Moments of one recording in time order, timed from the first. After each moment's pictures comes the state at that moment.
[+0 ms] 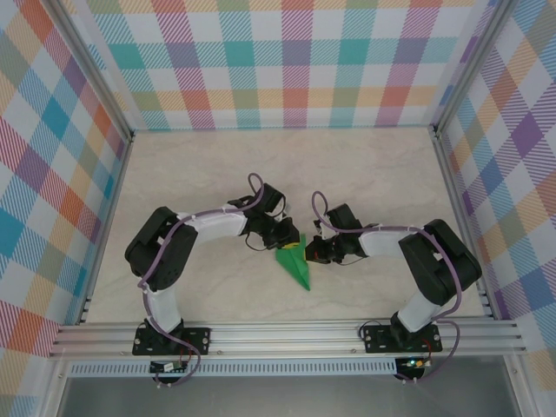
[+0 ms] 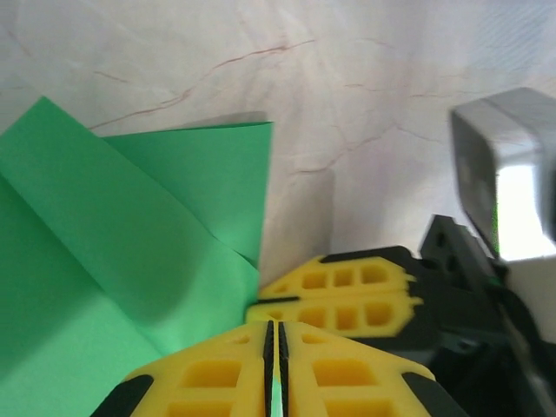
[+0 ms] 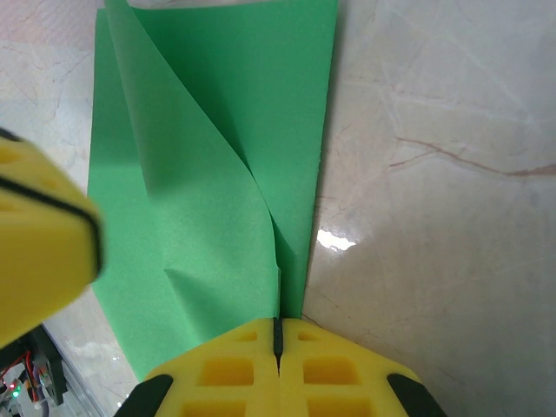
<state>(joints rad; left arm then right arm) -0.68 1.86 1.12 -0.31 0.55 -0.89 0.55 1.64 0.65 -0.09 -0.56 0.60</state>
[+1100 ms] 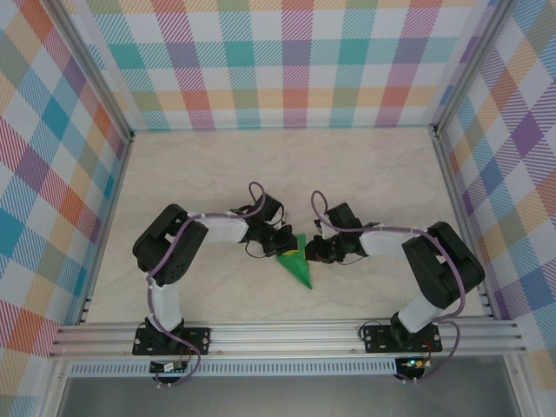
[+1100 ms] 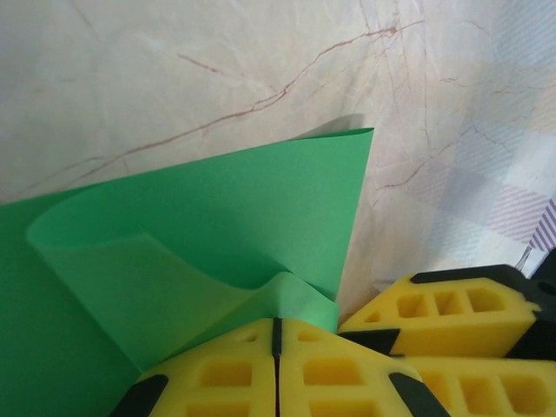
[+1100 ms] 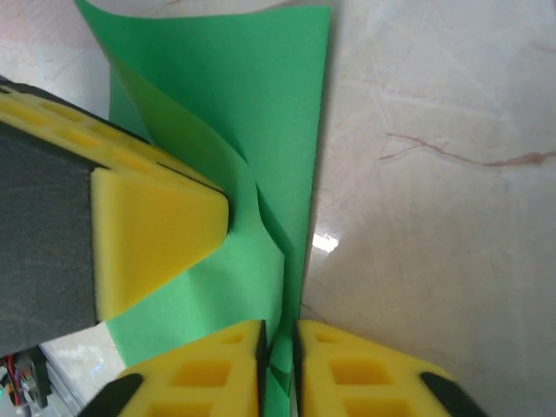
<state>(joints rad) -0.68 1.92 1.02 -0.15 0.56 -0.89 0.55 1.60 0.68 -0.16 -0.52 0.58</state>
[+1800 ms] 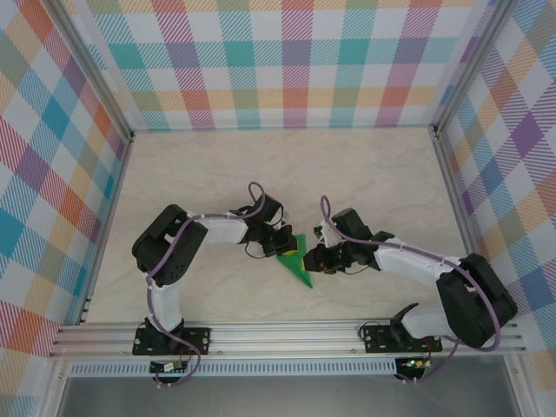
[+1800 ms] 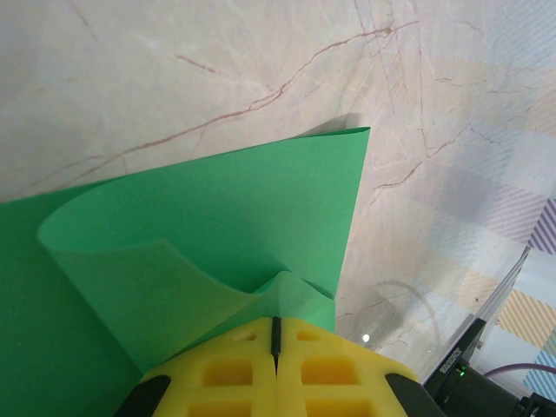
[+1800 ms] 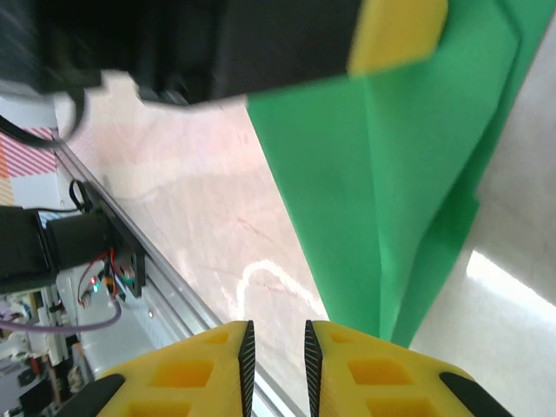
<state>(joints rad) -0.68 1.91 1.01 -0.13 0.56 -0.89 0.61 1.34 0.59 -0.26 -0.69 0.63</state>
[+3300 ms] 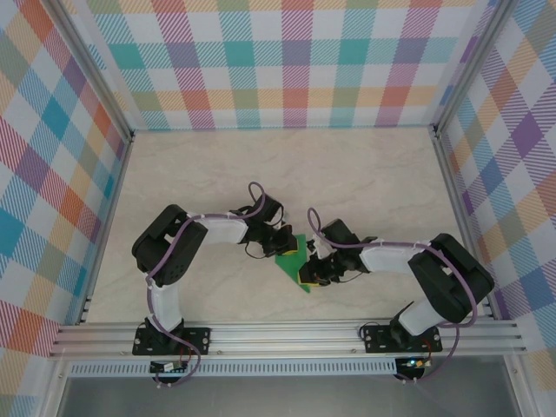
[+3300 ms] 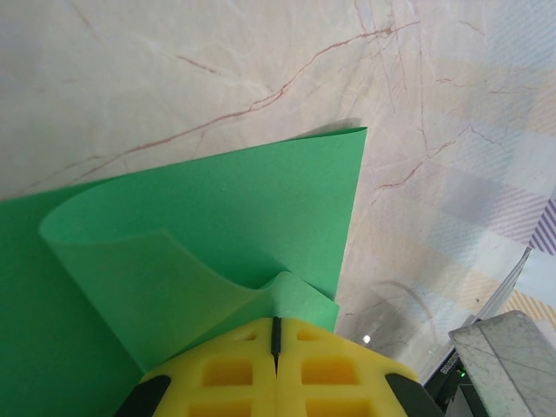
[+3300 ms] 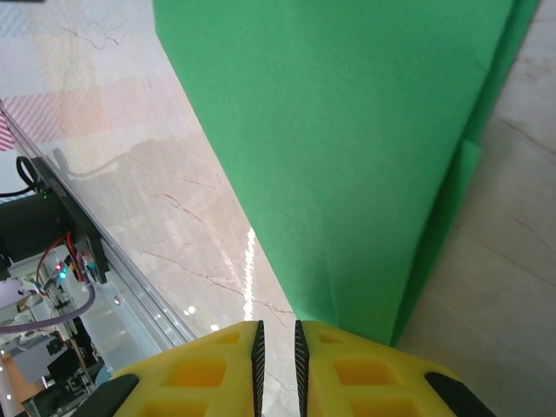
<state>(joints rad) -0.68 1.91 1.01 -0.14 0.55 -0.89 0.68 1.52 0.55 -0.15 -0.70 0.69</state>
